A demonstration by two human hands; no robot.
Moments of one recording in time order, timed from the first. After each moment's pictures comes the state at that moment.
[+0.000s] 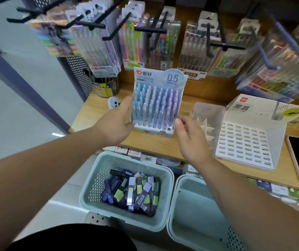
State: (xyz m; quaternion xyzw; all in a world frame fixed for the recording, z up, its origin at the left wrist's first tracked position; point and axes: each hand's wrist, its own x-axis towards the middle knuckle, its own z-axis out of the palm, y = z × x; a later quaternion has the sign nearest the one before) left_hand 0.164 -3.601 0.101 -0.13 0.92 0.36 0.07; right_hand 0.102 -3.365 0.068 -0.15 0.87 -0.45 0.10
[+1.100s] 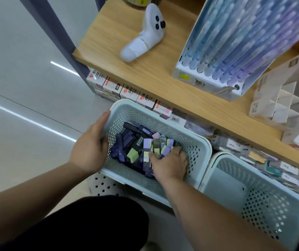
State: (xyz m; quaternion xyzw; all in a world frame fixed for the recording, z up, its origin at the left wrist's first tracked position) left_hand 0.346 -3.632 -0.109 -0.29 0.90 0.31 0.01; right_hand 0.241 -3.436 -0.127 0.07 0.92 -0.16 0.36
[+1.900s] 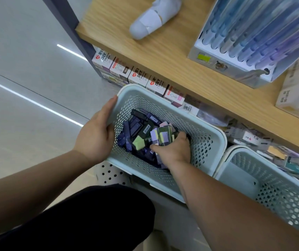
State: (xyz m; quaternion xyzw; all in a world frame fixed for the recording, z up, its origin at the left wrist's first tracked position) left_hand 0.346 -3.632 -0.106 -0.30 0.90 0.33 0.02; right_hand 0.231 -3.442 -0.156 0.06 0.90 -0.24 0.37
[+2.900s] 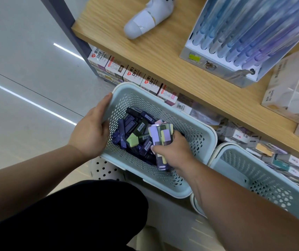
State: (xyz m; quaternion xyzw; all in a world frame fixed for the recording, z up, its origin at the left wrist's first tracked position) left_hand 0.345 -3.633 -0.105 -0.28 0.91 0.31 0.02; right_hand 0.218 -3.419 -0.126 0.05 0.80 -0.37 0.46
